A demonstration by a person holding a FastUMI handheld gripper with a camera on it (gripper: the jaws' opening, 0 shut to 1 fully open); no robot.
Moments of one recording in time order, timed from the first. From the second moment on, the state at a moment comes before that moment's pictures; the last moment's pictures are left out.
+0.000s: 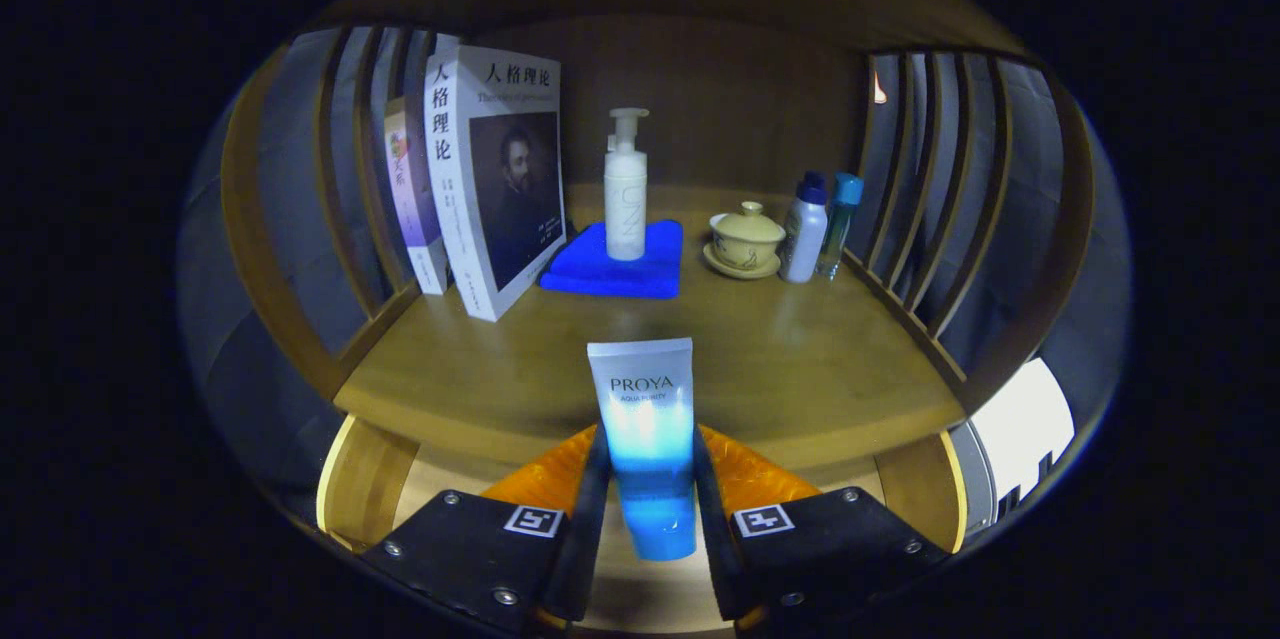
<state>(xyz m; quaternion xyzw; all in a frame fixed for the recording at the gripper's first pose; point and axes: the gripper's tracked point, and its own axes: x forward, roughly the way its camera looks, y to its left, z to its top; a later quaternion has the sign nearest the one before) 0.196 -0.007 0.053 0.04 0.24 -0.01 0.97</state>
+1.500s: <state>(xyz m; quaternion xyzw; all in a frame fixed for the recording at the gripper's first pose) 0.053 -0.012 0.150 0.06 -0.04 -0.02 1.00</state>
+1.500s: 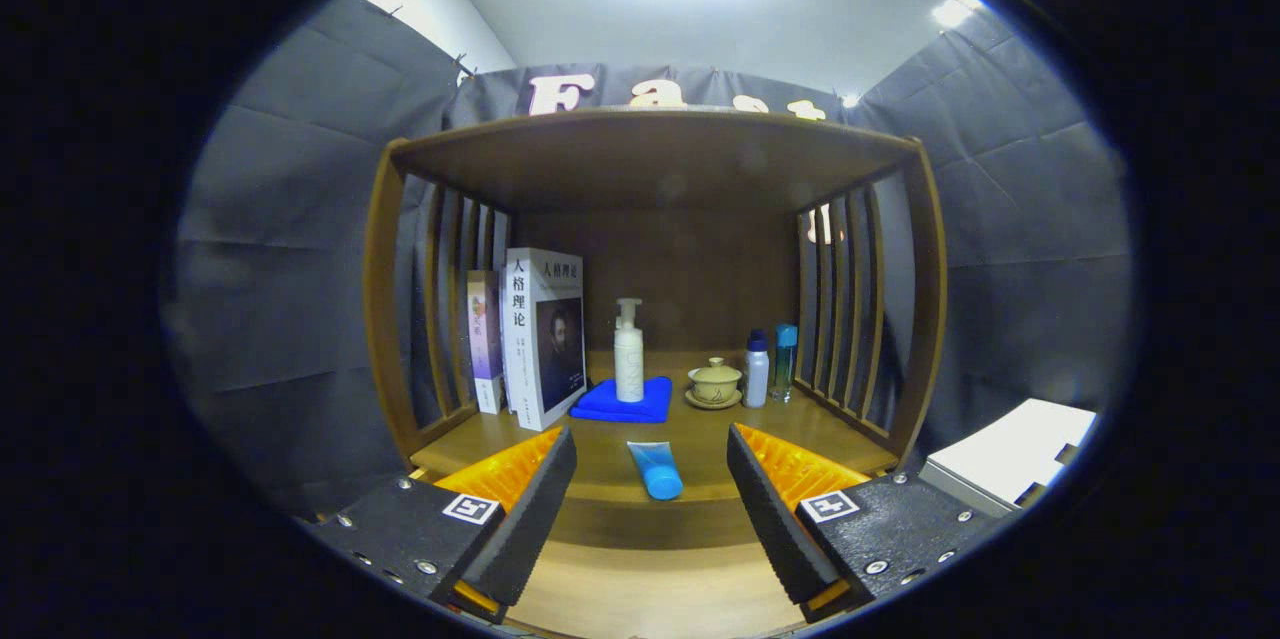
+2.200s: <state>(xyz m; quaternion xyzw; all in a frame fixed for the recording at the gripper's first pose) -0.042 0.039 0.086 0.02 -0.05 0.00 1.00</state>
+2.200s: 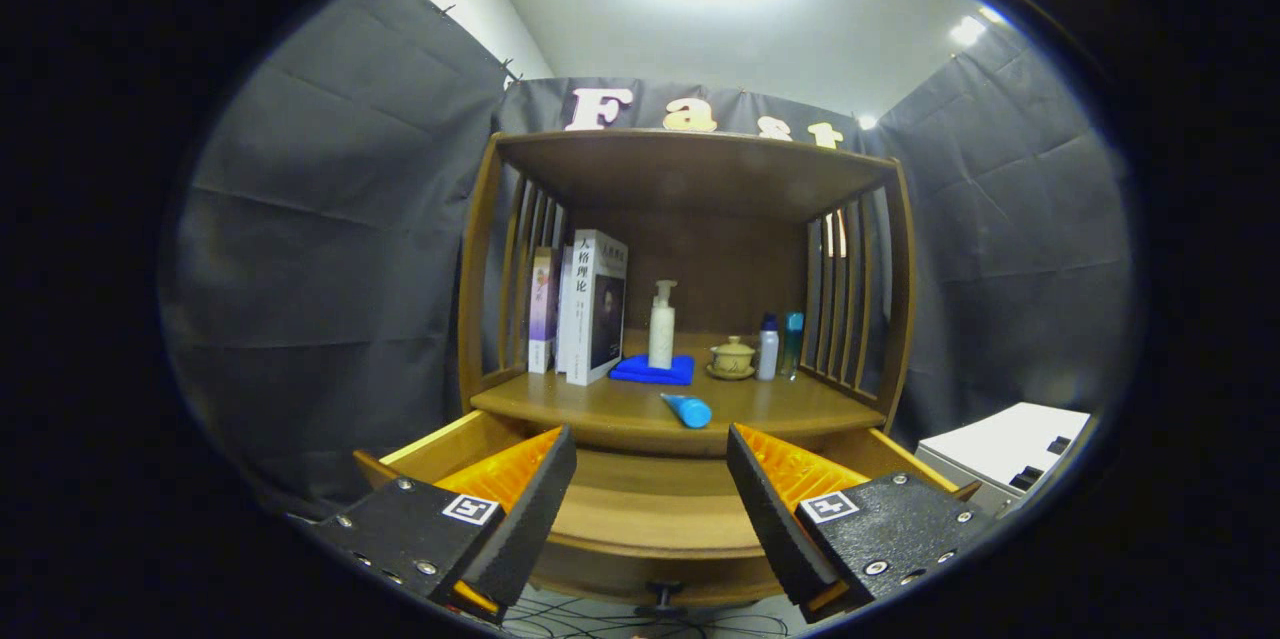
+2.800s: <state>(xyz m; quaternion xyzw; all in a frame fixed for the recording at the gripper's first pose) -0.073 0.053 -0.005 0.06 0.04 0.00 1.00</state>
